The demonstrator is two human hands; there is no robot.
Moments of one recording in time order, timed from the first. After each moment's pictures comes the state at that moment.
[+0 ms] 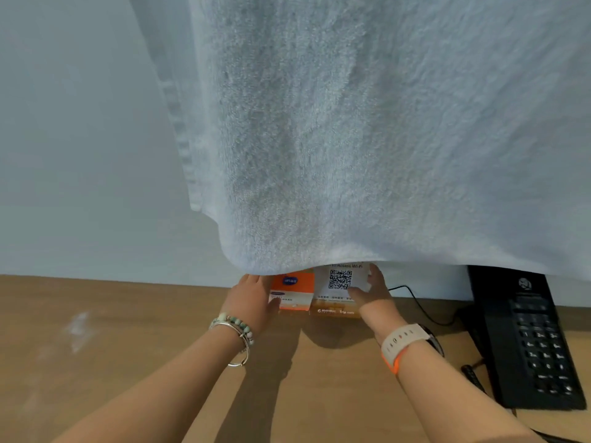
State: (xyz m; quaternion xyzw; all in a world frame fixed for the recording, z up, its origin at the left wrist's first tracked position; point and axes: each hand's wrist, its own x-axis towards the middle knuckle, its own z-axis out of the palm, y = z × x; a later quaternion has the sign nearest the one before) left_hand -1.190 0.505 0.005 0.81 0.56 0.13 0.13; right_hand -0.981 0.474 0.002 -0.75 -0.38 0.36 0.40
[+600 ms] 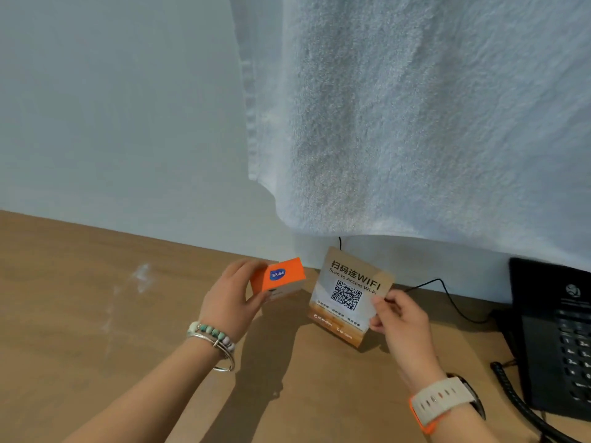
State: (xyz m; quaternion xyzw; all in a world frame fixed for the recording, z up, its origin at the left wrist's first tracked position) left_hand -1.263 0.431 0.014 0.73 0.59 0.32 0.15; right_hand -1.020 0.384 0.006 -0.65 -0.42 0.37 0.52
